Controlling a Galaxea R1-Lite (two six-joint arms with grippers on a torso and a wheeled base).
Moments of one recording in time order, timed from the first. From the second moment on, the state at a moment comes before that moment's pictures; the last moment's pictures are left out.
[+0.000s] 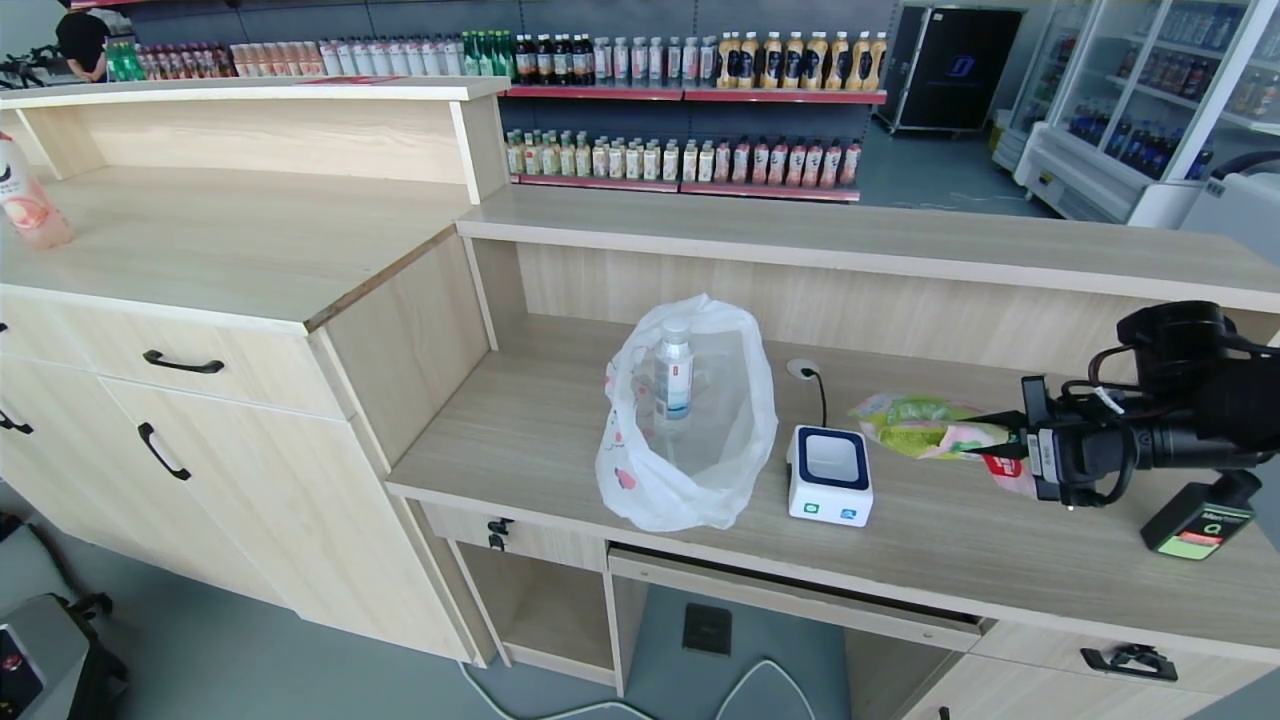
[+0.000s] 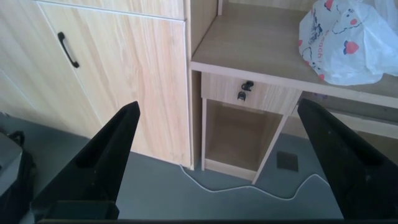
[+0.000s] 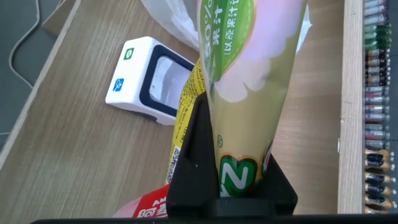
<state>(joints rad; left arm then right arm) 0.00 0.00 0.00 0.00 0.04 -0.01 -0.16 1.92 -1.10 -0.04 0.93 -1.95</state>
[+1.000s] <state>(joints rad) 0.00 0.00 0.00 0.00 0.04 -0.01 -0.14 1.93 -1.12 -0.01 0.93 -1.96</state>
